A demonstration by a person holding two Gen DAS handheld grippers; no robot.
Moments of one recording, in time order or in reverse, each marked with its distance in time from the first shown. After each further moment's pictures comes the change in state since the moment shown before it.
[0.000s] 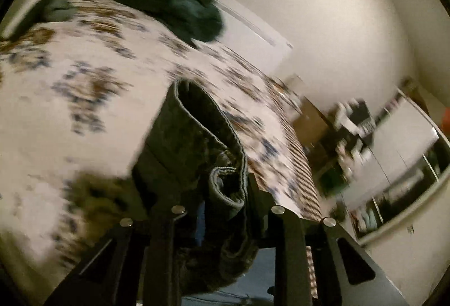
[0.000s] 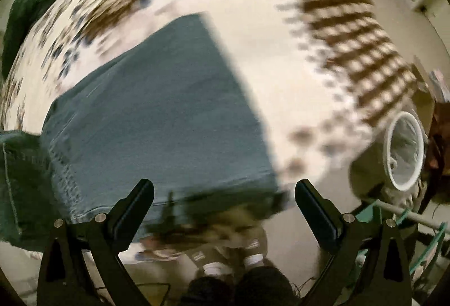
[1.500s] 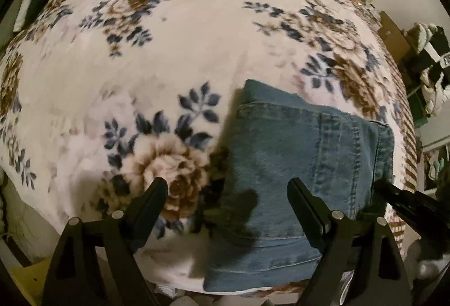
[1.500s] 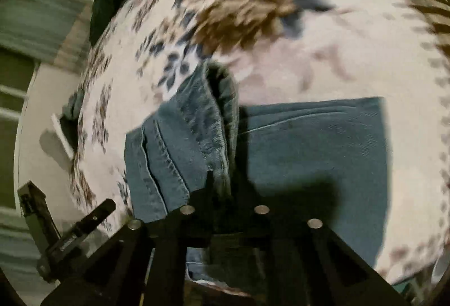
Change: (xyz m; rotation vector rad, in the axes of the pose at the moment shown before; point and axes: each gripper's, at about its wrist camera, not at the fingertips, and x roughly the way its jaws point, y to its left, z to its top) left arm 0.094 0.074 -0.042 0.039 0.447 0.470; right arm 0.022 0.097 0.091 -0.266 0.034 0.492
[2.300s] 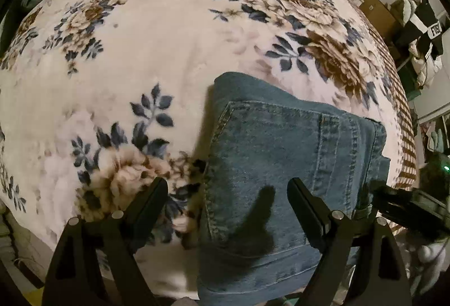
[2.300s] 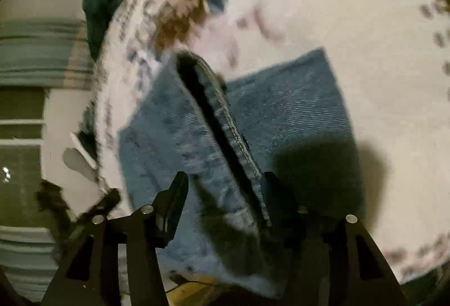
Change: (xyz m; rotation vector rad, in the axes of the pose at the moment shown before) left arm 0.026 -0.037 0.006 0.116 0.057 -0.017; right arm 0.012 -0.090 -0.003 0.131 0.131 0.139
